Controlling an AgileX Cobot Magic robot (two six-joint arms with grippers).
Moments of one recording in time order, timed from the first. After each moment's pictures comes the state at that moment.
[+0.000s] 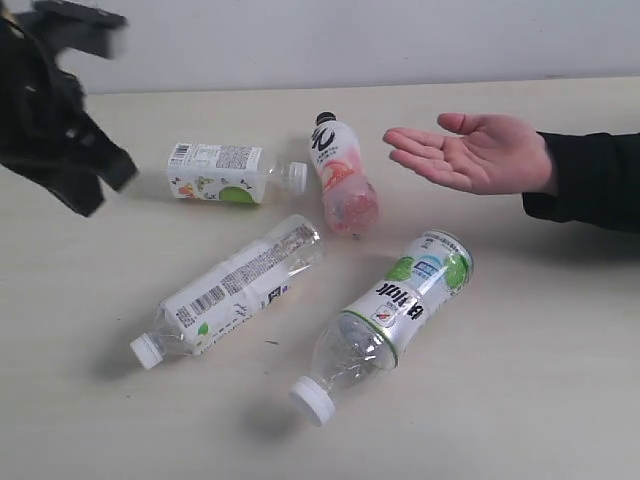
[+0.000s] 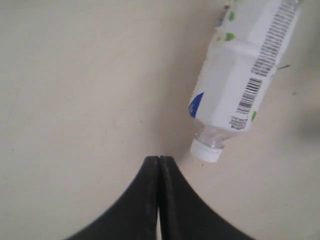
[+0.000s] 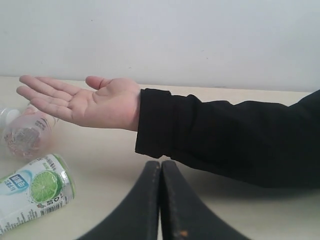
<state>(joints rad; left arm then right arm) -0.46 1.62 -1.27 0.00 1.19 0.18 0.17 0.01 0.00 0.21 0.30 -0.23</state>
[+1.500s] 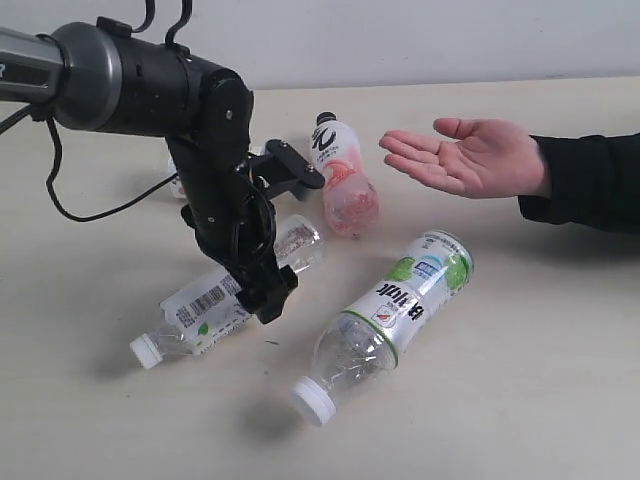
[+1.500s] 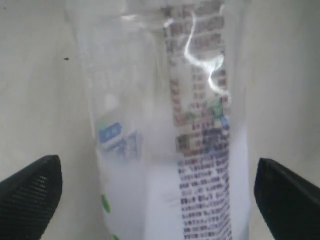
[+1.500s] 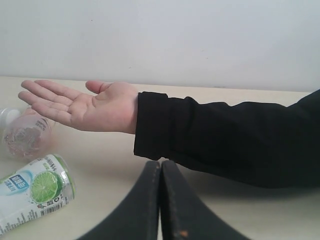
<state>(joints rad) -0.68 2.07 -1.36 -0.02 0.88 0.36 0.17 0.01 0.00 0.21 0.30 -0.23</state>
